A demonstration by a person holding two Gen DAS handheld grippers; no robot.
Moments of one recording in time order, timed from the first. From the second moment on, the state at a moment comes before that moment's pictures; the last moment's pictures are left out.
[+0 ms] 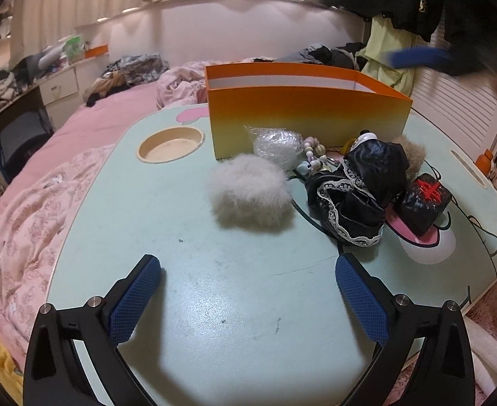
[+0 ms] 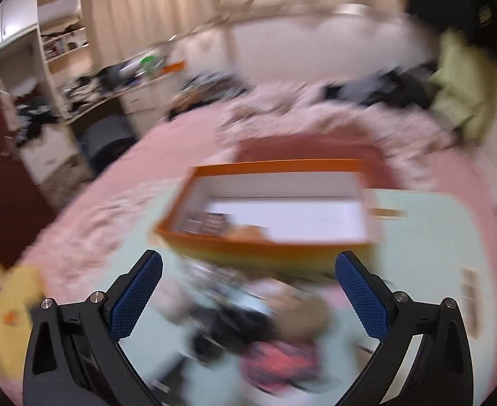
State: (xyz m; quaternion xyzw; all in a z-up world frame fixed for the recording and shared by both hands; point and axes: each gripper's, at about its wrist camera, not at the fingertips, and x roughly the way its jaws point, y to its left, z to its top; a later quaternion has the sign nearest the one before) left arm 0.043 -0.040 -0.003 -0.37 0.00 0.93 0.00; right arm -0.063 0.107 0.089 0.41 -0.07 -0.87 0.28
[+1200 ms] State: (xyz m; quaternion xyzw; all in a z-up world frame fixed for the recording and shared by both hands) left arm 0.044 -0.036 -0.005 -0.36 0.00 0.93 0.02; right arm -0.161 -0.005 0.030 0.60 0.08 -0.76 0.22
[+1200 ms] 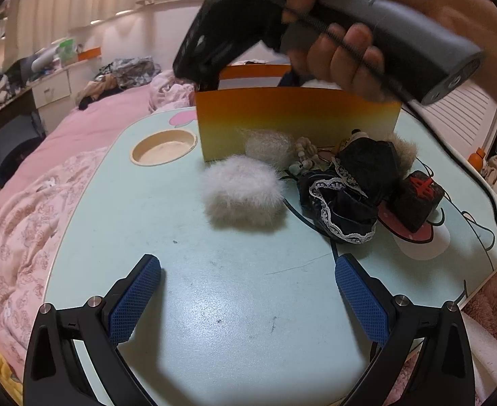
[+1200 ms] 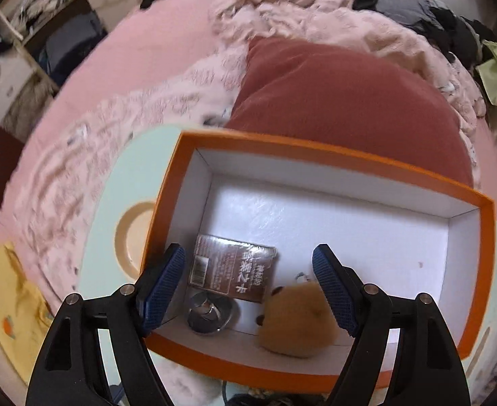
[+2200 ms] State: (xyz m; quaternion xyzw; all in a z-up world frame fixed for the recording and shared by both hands) left arm 0.041 -0.040 -0.004 -0.36 0.00 0.93 0.02; right arm -0.181 0.031 0.034 0.63 0.02 -0.74 0.22
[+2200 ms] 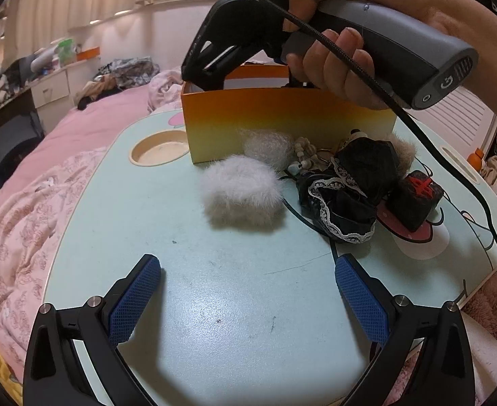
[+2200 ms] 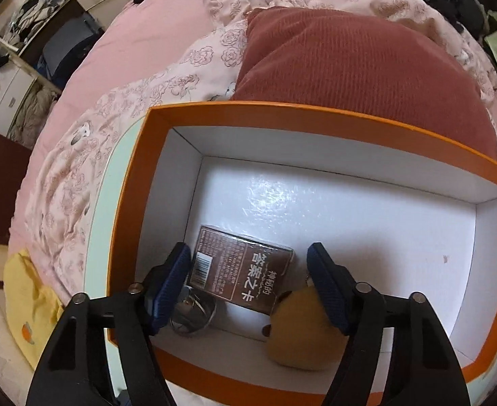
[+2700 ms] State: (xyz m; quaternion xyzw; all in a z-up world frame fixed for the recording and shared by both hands) left arm 0.041 -0.040 -0.004 -0.36 0.00 0.93 0.02; right arm -0.175 0.042 0.045 0.63 0.01 -0.75 0.19
